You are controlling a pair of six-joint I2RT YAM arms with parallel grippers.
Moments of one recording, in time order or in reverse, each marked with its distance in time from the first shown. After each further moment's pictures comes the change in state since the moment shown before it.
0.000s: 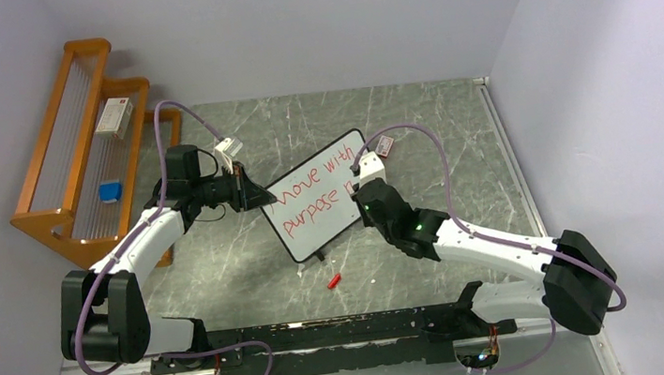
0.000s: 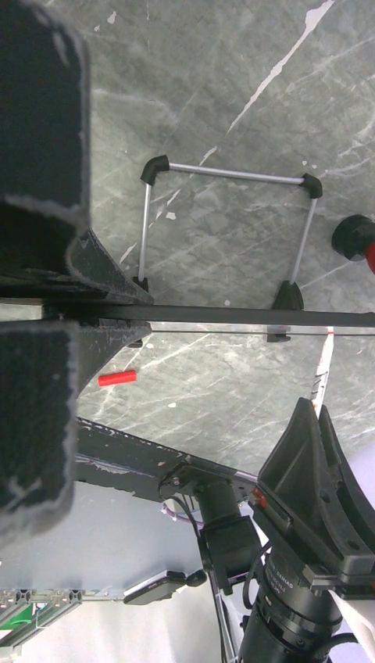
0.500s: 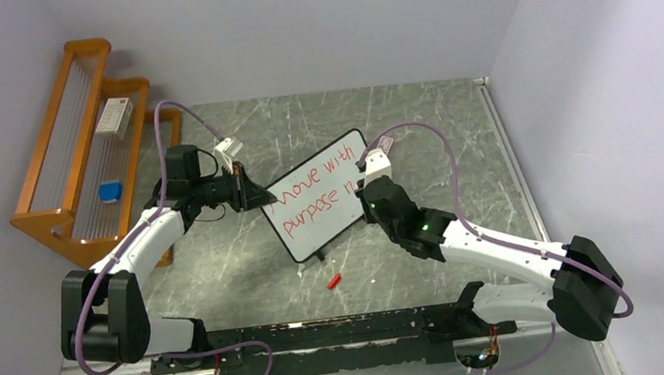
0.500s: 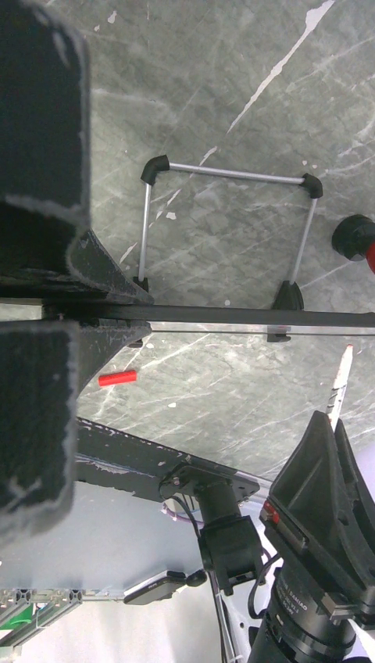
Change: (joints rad) left arm 0.000 0.000 0.000 0.000 0.000 0.000; right arm -0.007 -0.048 -0.003 -0.006 0.010 0.000
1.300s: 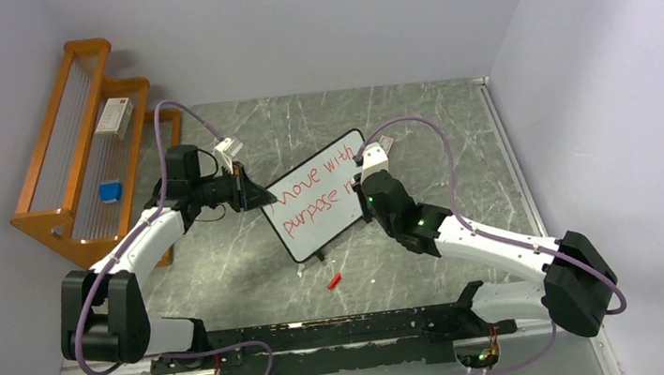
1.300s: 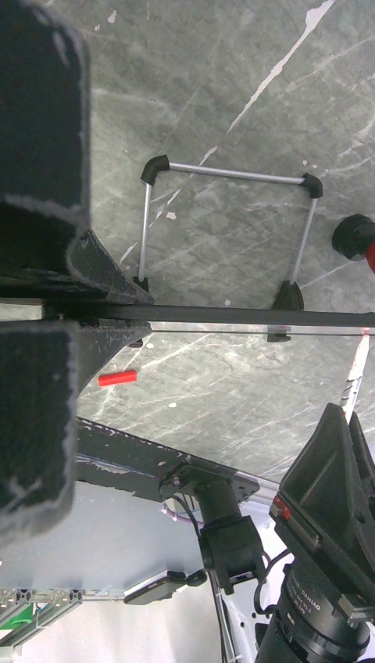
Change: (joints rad) left arm 0.000 0.000 0.000 0.000 0.000 0.000; right arm -0.031 0.040 0.023 0.063 -0.019 -0.024
